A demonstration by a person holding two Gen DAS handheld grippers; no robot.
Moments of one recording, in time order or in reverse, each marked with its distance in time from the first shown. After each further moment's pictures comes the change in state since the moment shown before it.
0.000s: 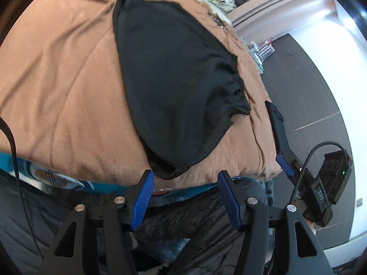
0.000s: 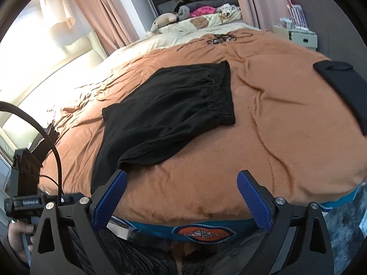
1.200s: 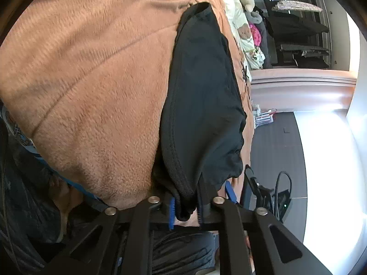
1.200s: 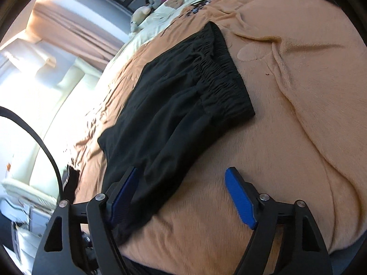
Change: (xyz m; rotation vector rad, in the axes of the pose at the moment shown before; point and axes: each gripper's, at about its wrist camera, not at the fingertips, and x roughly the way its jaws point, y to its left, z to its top) left arm -0.004 0.055 -0.004 -0.464 -0.216 -0.208; right arm 0.131 -0.060 0.042 0.377 0.087 0.191
